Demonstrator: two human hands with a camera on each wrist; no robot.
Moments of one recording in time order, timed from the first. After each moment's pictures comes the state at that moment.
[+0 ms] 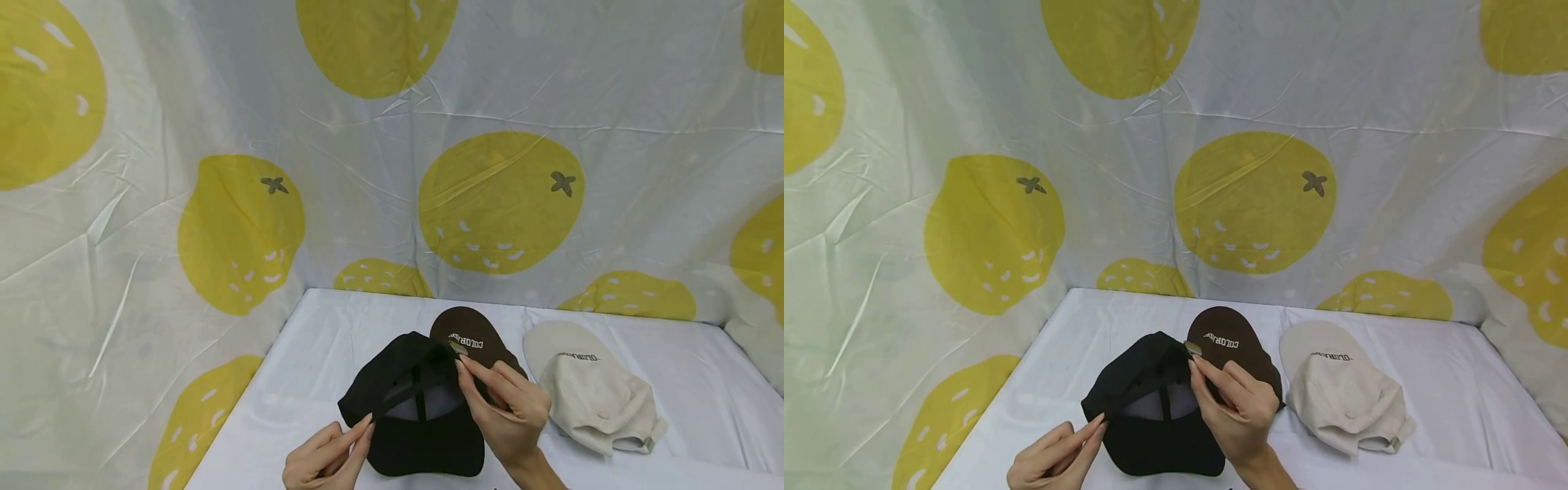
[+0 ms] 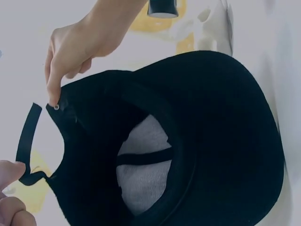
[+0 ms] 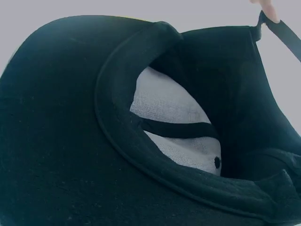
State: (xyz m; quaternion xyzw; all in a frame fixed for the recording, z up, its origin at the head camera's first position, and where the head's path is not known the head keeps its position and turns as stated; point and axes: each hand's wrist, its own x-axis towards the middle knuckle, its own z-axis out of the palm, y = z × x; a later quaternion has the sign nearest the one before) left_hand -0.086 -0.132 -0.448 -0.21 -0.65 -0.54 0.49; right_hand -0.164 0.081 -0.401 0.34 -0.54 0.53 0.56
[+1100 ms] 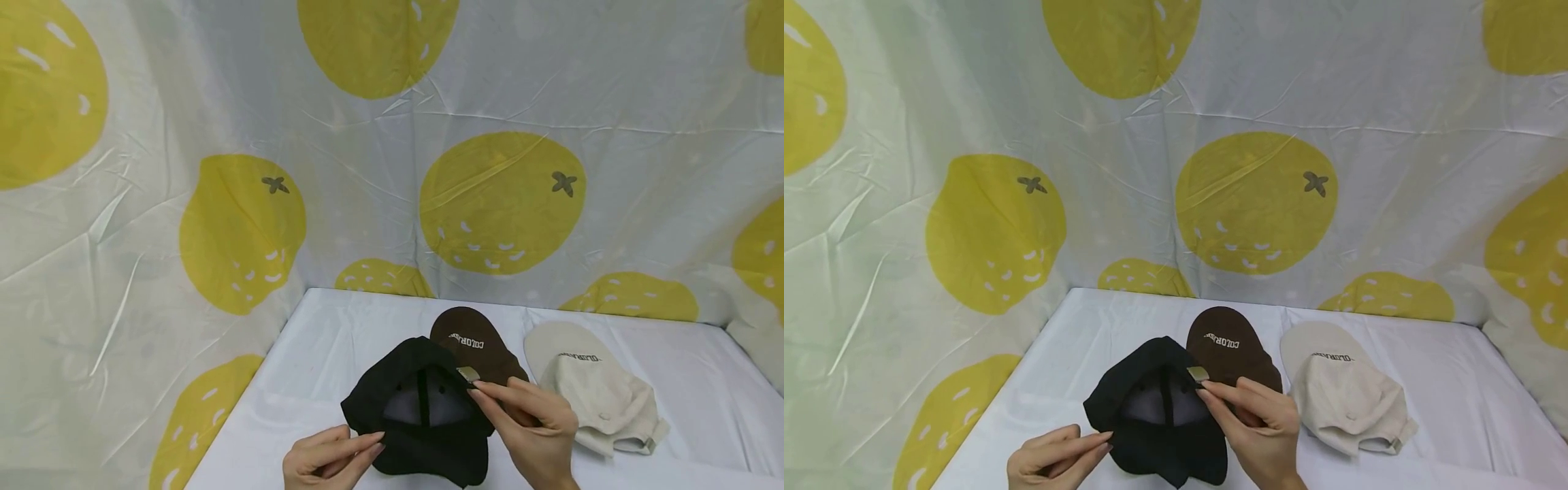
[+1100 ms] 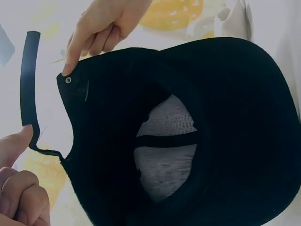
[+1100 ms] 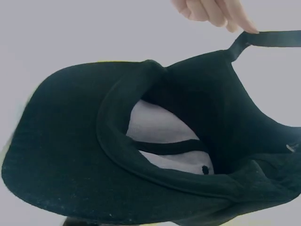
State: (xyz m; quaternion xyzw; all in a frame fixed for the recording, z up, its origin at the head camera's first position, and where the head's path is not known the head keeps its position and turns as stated) left_hand -0.078 -0.142 -0.440 -0.30 -0.63 -0.63 0.34; right_hand -0.141 0.112 -0.408 0.38 -0.53 0.65 0.40
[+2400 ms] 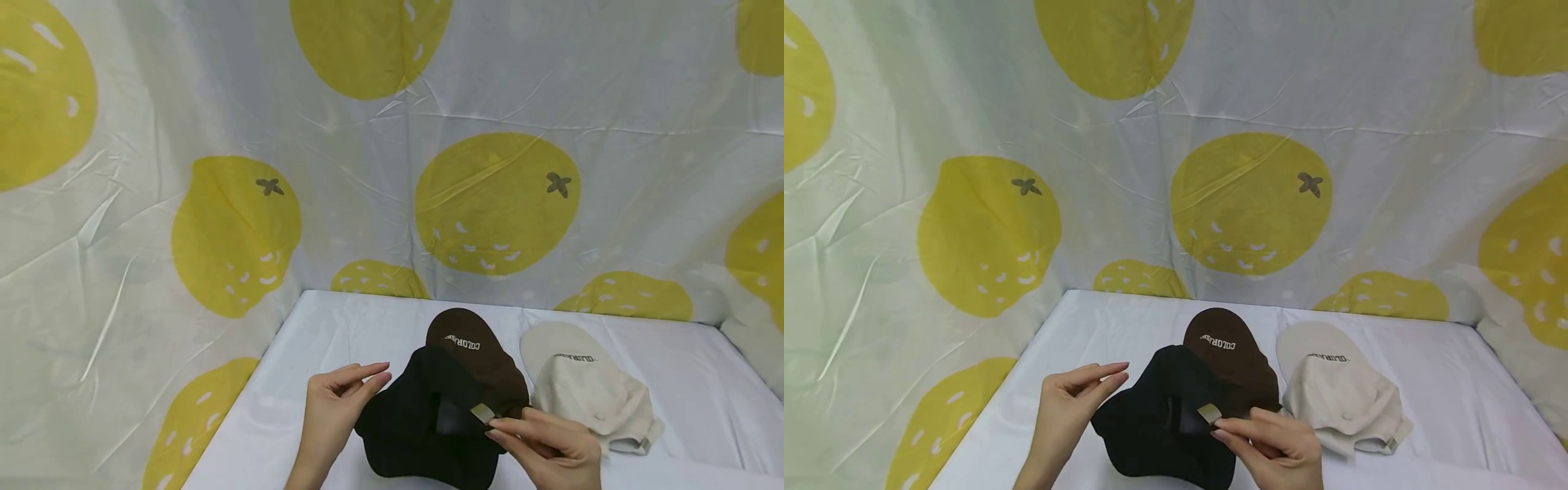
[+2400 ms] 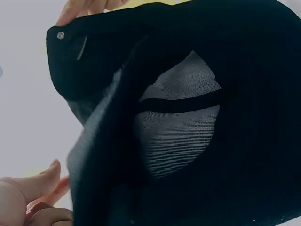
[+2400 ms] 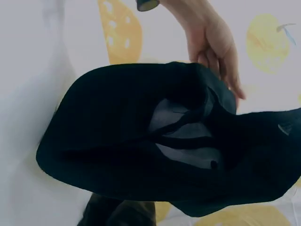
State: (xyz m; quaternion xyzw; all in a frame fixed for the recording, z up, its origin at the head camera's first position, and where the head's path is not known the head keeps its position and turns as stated) left_hand -0.126 -0.131 -0.391 -0.02 -0.74 -0.65 0.15; right_hand -0.125 0.144 -0.423 0.45 -0.51 0.65 0.34
